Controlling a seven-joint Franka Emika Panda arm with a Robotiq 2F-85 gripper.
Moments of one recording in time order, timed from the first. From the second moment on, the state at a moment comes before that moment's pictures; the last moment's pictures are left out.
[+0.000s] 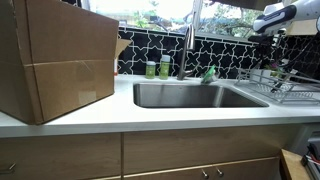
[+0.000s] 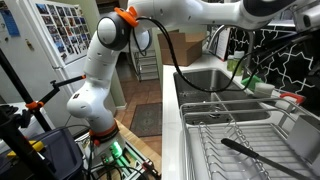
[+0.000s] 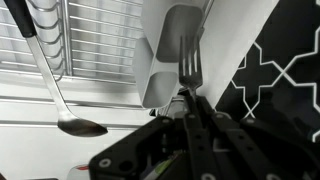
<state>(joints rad) -0.74 0.55 -0.49 -1.15 -0.05 1.99 1.09</state>
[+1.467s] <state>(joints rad) -0.70 0.57 -0.47 -1.20 -0.08 2.01 0.79</state>
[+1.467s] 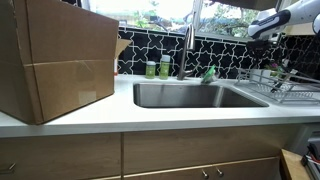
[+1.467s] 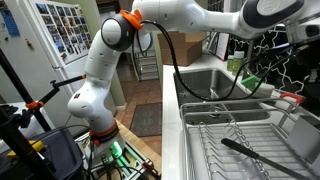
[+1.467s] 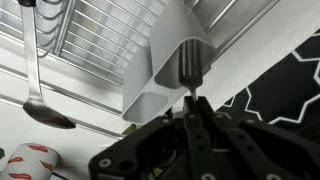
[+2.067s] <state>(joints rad) -0.68 0.57 -0.47 -1.24 -0.09 2.07 0.76</state>
